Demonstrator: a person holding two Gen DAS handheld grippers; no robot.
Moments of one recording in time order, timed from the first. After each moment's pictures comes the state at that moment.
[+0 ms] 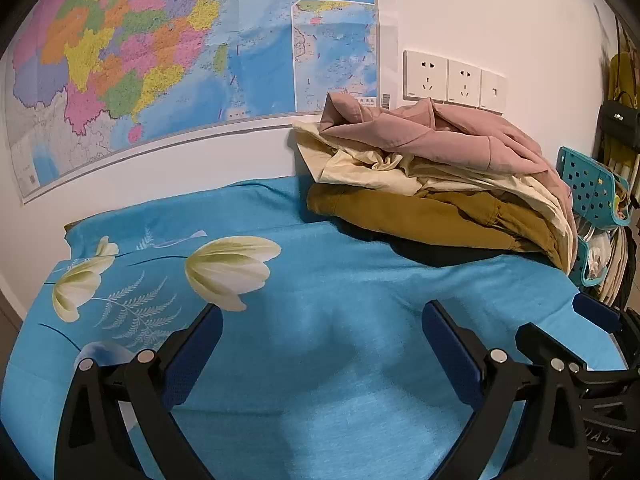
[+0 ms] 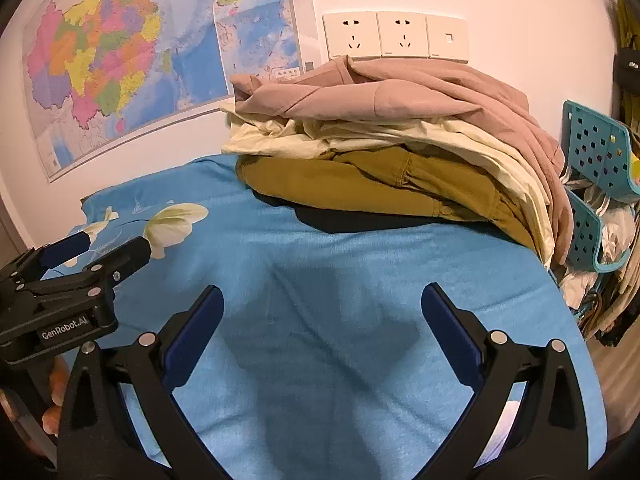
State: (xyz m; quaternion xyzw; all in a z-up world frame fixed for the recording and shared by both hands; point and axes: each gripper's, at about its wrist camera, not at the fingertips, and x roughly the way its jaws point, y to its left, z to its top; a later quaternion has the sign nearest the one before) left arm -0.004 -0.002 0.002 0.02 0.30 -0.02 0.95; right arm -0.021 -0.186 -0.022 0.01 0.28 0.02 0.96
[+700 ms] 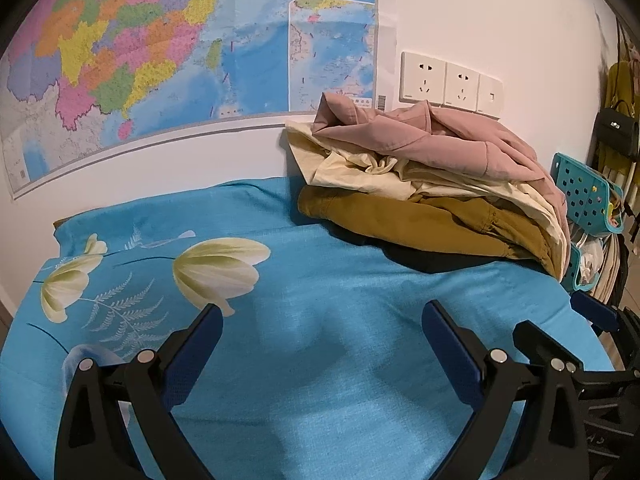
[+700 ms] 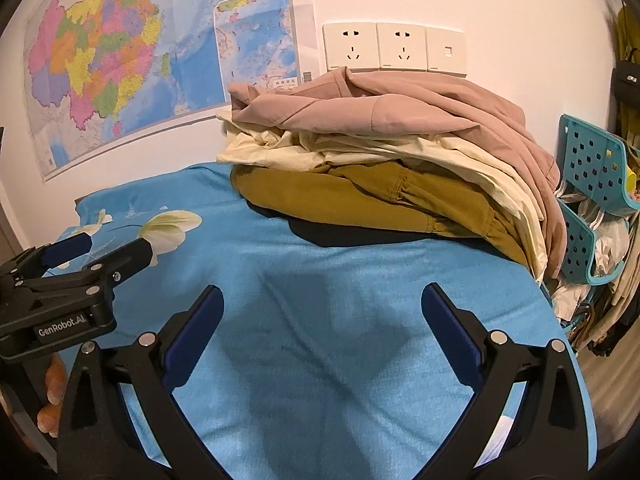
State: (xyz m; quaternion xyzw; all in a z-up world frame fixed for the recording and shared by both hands) left arm 0.007 -0.003 0.004 0.01 0.31 -0.03 0.95; right arm -0.016 -0.185 -0.017 0.00 0.27 0.01 0.96
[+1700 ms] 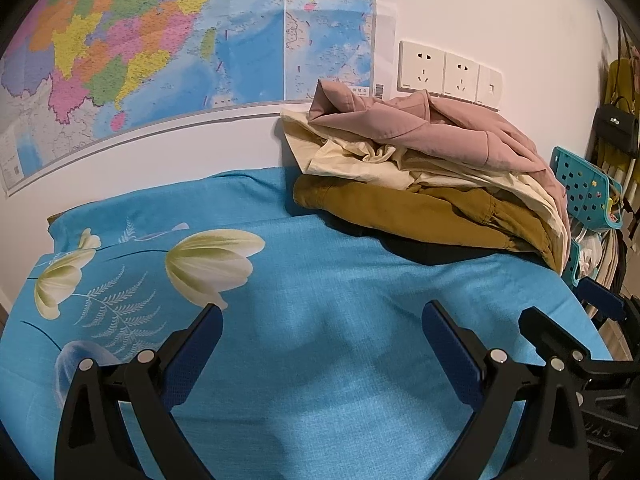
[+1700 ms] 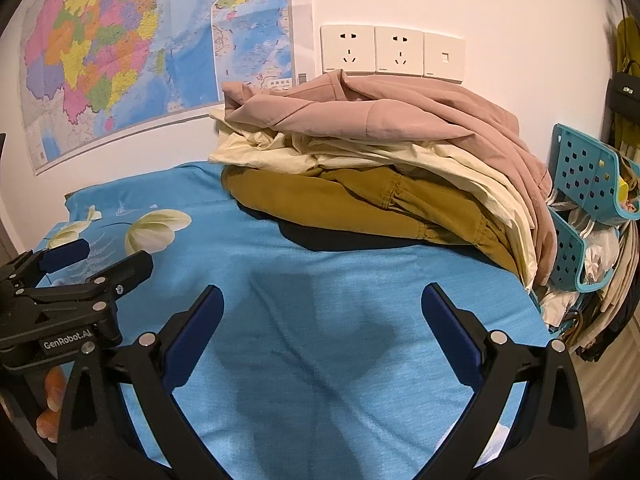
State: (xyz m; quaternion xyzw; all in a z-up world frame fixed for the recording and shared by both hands) left arm 0.011 -0.004 -0.004 0.01 0.32 -0.04 0.95; right arm -0.014 -0.183 -0.017 -0.02 0.27 -0.01 0.96
